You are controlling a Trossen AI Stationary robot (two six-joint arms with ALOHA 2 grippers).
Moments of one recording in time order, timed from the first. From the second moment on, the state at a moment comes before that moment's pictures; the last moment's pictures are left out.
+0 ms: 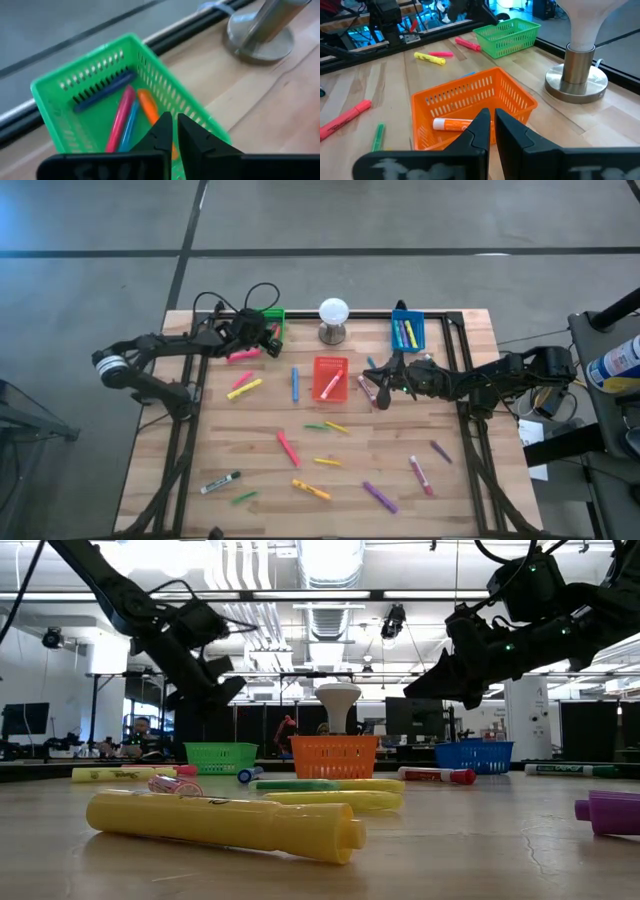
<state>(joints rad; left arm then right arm) 0.67 1.35 0.64 0.05 -0.19 -0.17 -0.15 1.33 0.27 0.79 0.20 0.24</state>
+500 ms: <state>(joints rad) 0.51 1.18 0.47 0.39 -0.07 -0.13 -0.15 1.33 0.27 0.79 0.20 0.27</state>
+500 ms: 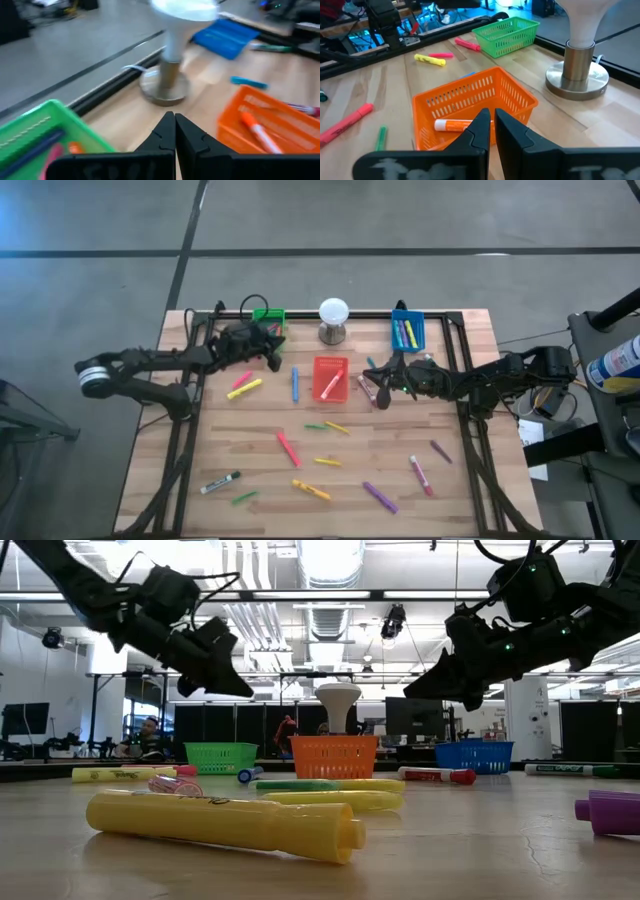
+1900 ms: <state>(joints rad) 0.20 1.16 0.16 0.89 -0.02 -0.13 -0.05 1.33 0.40 0.64 0.23 0.32</state>
